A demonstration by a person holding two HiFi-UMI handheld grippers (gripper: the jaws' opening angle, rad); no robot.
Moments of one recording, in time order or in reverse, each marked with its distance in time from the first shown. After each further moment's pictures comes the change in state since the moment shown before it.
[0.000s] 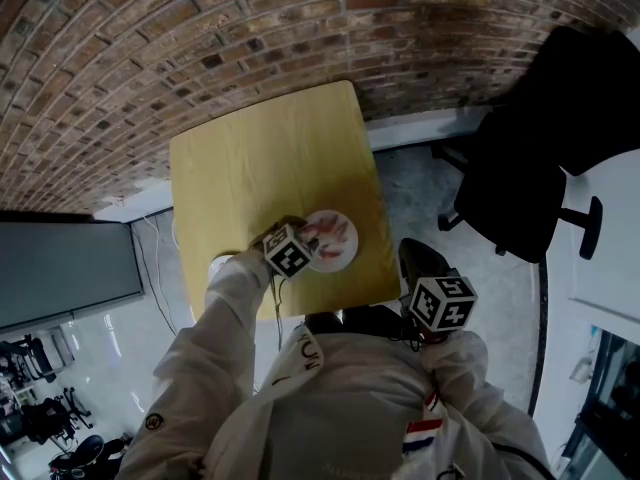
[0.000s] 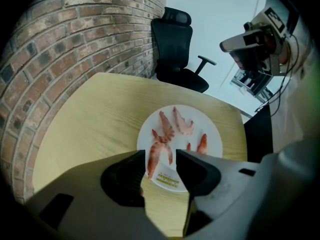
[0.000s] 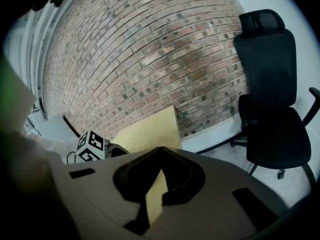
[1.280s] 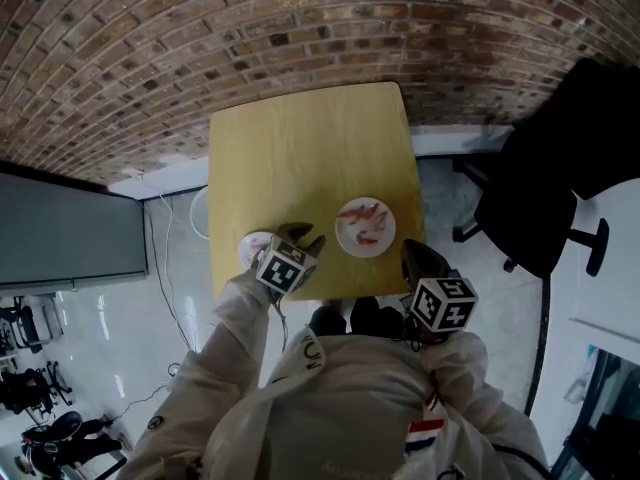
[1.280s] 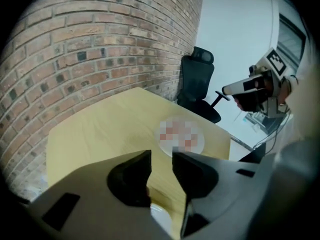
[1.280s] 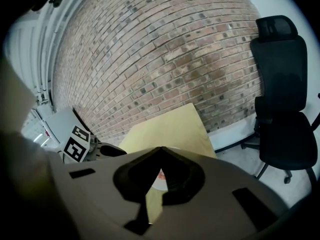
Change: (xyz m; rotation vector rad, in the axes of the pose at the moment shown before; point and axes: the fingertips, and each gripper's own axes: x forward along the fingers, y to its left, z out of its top) left arm -0.101 0.000 -0.063 -0.342 -0.287 0.150; right arm 0.004 0.095 -0.027 -0.079 0.008 0.071
